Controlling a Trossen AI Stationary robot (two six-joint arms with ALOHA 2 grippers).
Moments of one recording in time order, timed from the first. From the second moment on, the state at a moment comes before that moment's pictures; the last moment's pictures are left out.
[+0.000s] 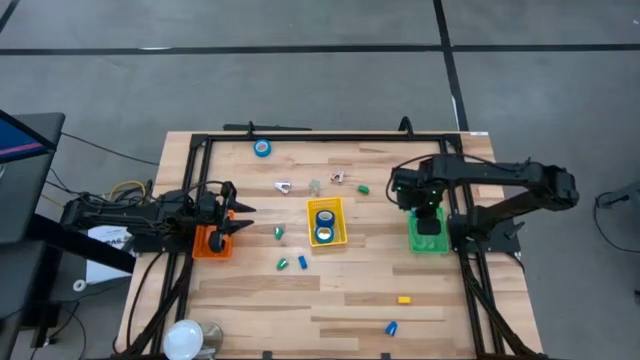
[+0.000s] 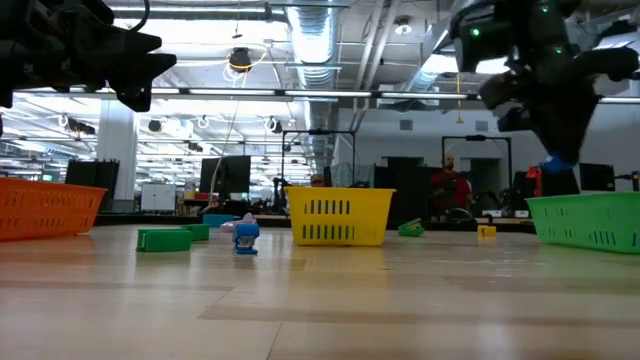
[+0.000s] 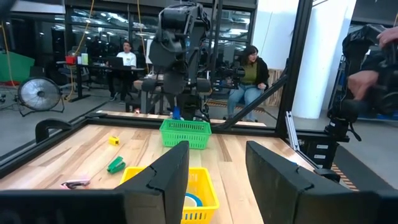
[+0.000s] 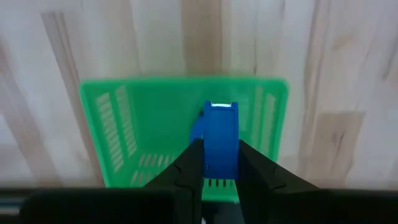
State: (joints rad) left arm 0.00 0.24 0.01 0.35 0.01 -0.09; right arm -0.22 1.28 0.93 -1.30 -0.05 -0.19
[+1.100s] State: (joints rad) left arm 0.00 0.24 0.01 0.36 0.01 -0.09; right arm -0.22 1.28 0.86 -1.25 -0.05 -0.18
